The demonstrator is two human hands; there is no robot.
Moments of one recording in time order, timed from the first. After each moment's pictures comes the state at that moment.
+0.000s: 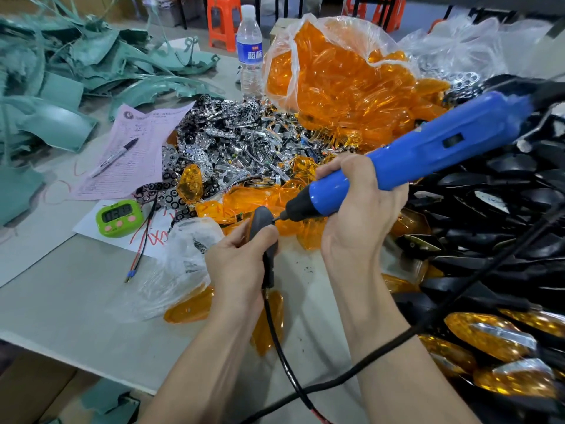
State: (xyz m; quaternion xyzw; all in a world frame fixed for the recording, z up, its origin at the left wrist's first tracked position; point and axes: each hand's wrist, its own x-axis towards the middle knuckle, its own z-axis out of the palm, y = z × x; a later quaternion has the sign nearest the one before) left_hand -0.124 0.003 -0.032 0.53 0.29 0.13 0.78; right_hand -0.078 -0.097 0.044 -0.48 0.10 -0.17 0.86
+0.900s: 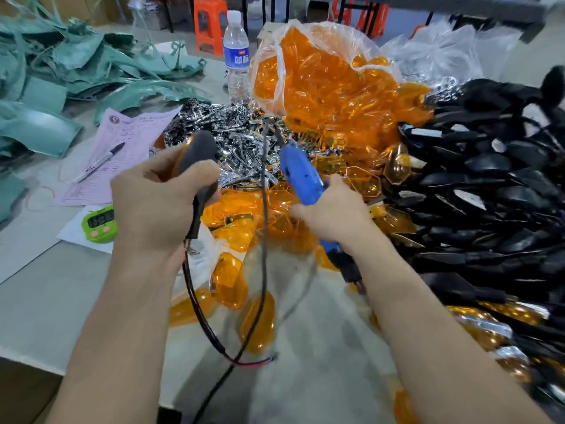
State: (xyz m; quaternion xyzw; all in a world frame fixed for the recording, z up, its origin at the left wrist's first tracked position) left_hand -0.108 0.075 0.051 0.62 0.16 0.25 0.73; right_hand -0.036 -0.131 0.025 -0.95 0.07 0.10 0.29
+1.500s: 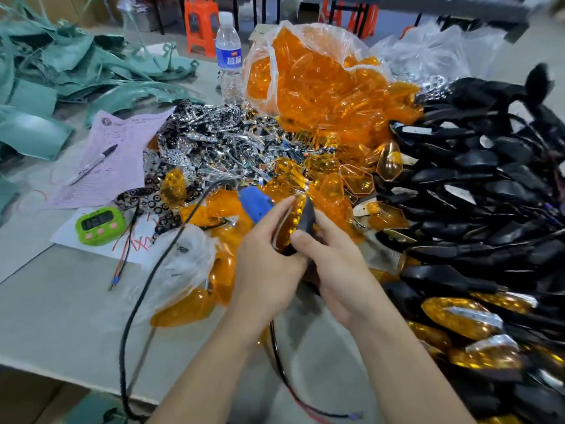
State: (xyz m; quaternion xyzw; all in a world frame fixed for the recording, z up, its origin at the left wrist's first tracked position) left_hand -0.134 -0.019 -0.012 0.80 0.04 0.11 0.59; right_hand -0.118 -0.134 -0.006 -0.60 -0.03 0.16 0.78
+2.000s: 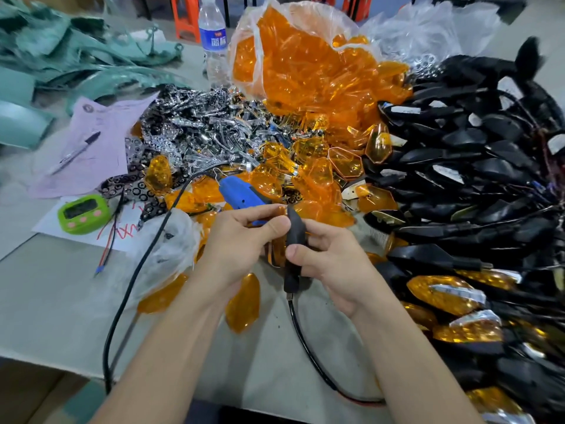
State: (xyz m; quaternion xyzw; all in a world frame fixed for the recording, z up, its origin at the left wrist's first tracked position) left_hand -0.120 -0.001 -0.022 0.69 0.08 -0.01 0.72; right_hand -0.128 -0.167 -0.021 -0.63 -0.02 0.20 0.75
